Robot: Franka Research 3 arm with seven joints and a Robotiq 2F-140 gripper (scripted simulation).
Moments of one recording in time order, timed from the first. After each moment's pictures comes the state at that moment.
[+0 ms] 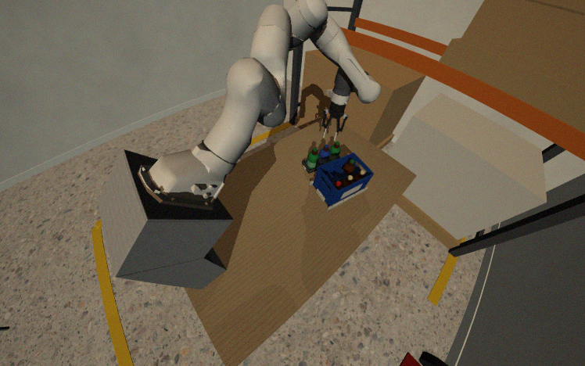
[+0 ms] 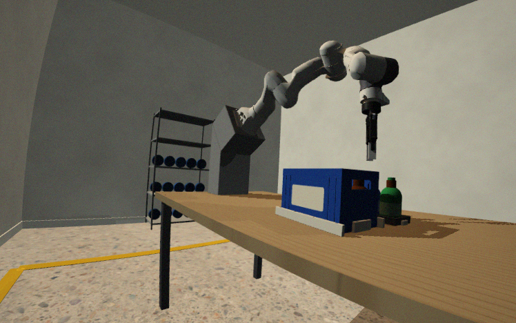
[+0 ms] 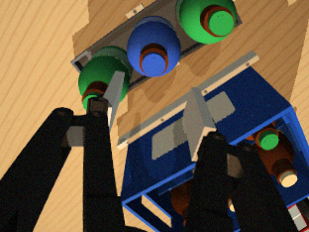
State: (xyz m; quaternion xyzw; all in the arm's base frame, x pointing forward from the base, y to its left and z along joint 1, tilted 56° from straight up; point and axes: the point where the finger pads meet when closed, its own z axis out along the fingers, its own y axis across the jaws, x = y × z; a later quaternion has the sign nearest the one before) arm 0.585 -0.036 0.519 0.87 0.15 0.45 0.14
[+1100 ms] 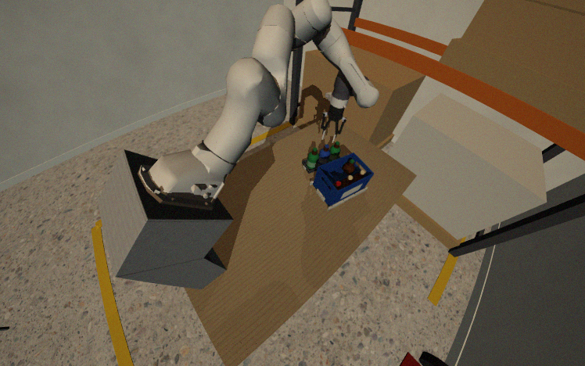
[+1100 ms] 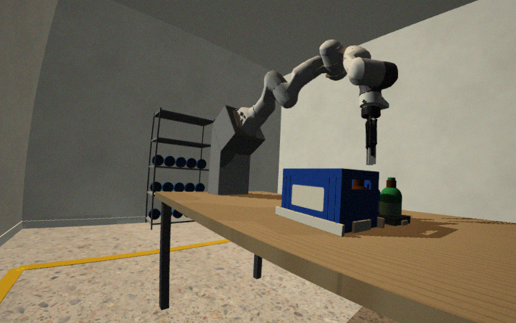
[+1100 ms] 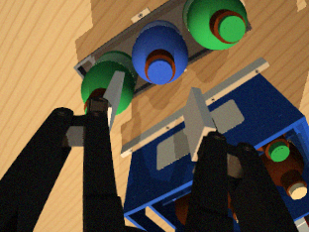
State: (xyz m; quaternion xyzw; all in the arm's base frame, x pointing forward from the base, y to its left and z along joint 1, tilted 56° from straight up) arm 0.599 -0.033 0.507 0.87 0.16 0.45 0.13
